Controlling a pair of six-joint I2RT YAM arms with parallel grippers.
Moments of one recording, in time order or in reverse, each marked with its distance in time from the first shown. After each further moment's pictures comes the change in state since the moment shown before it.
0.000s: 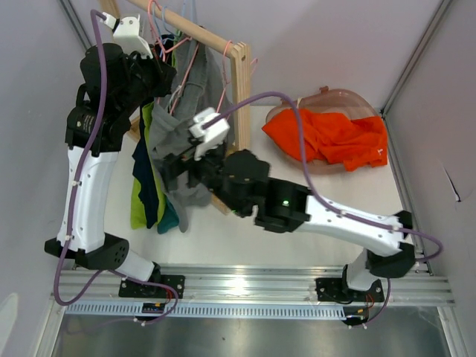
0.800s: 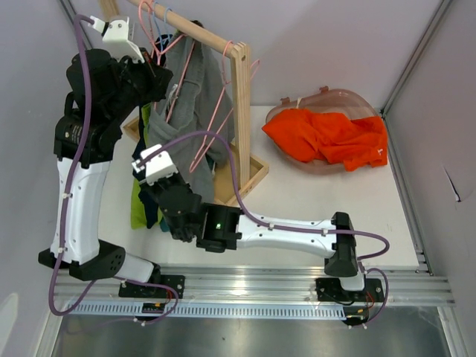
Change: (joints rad) left arm 0.000 -0.071 -0.032 -0.014 0.028 -0.026; right arm 0.099 0.373 0.158 0.205 0.425 -0.259
